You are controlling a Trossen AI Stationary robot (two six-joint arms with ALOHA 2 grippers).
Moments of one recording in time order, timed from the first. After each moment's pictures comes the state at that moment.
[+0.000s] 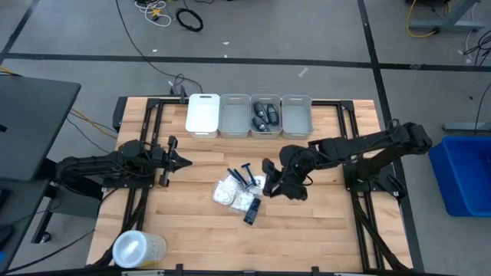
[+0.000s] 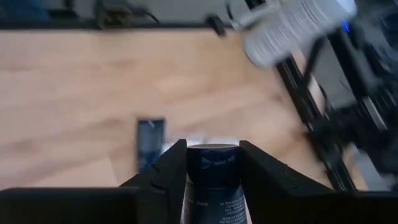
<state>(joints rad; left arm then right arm) 0.11 0.01 0.01 0.07 0.17 0.02 0.17 1.43 1.14 -0.51 -0.30 -1.00</state>
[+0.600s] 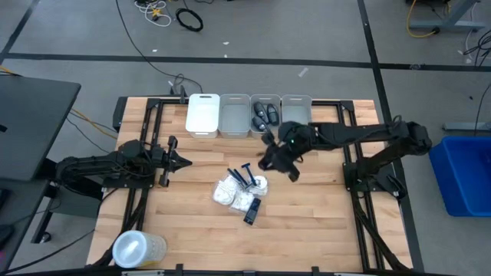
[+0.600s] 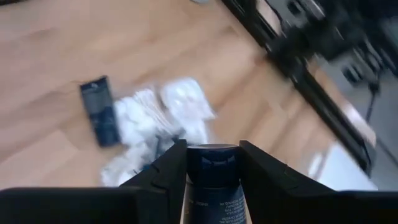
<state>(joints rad) 0.11 0.01 0.01 0.07 0.17 0.02 -0.04 1.43 1.14 -0.51 -0.25 -0.82</state>
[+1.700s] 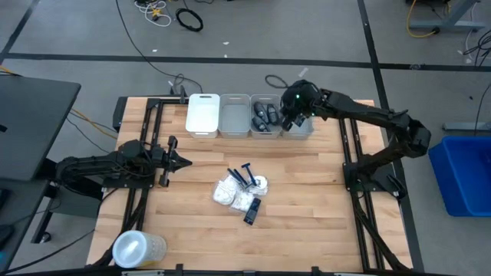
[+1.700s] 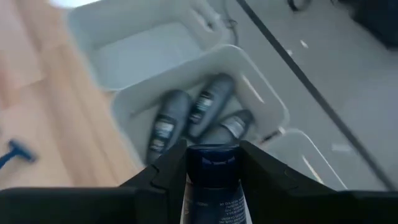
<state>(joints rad) 0.11 0.01 0.01 0.07 0.17 0.02 -0.50 1.43 1.14 -0.63 0.16 -0.01</state>
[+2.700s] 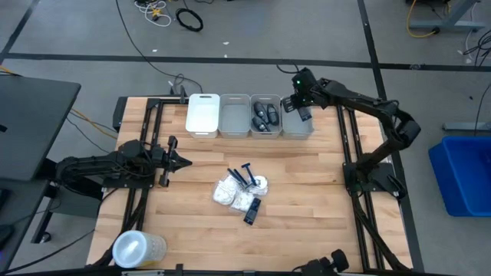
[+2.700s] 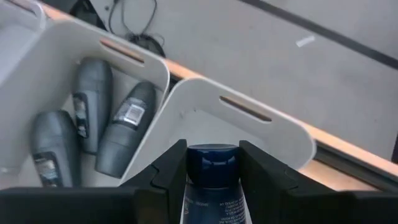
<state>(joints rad) 0.11 0.01 0.01 0.07 0.17 0.02 -0.74 1.57 1.14 -0.66 0.21 0.31</state>
